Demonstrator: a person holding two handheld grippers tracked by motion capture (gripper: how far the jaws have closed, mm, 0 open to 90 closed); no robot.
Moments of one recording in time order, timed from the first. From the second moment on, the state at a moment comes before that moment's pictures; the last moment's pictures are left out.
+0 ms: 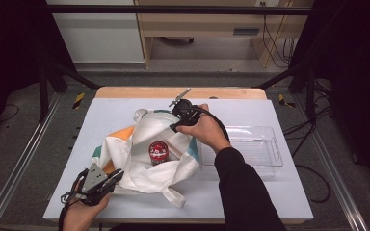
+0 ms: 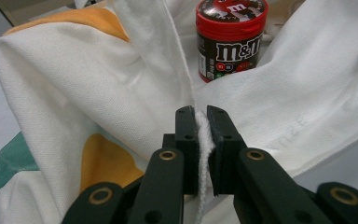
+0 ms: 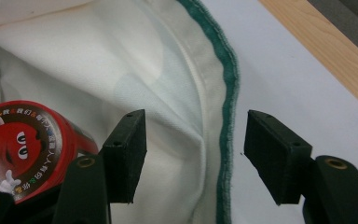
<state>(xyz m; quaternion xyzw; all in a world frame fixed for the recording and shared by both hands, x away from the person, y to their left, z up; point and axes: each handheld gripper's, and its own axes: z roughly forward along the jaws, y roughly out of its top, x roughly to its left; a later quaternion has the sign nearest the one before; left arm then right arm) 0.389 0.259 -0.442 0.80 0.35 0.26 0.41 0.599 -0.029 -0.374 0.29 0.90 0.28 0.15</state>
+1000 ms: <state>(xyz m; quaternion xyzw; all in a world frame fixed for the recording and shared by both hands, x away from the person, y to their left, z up) 0.382 0.266 -0.441 0.81 0.35 0.26 0.40 0.593 -0.040 -0.369 0.29 0.90 0.25 0.20</state>
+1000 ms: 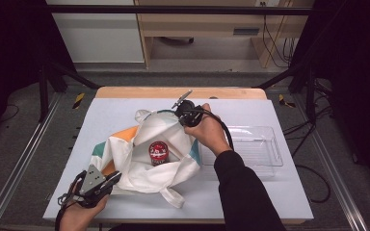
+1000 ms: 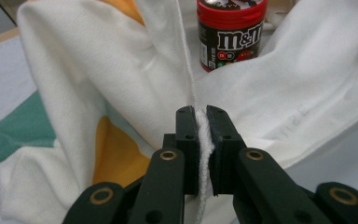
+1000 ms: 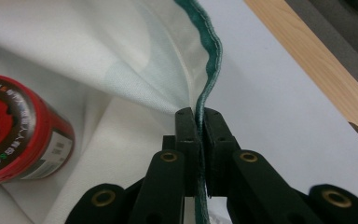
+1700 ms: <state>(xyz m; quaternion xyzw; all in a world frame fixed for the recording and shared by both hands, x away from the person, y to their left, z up) 0.375 0.267 -0.447 0.80 0.35 0.27 0.41 0.577 -0.043 -0.358 0.32 0.88 0.29 0.21</state>
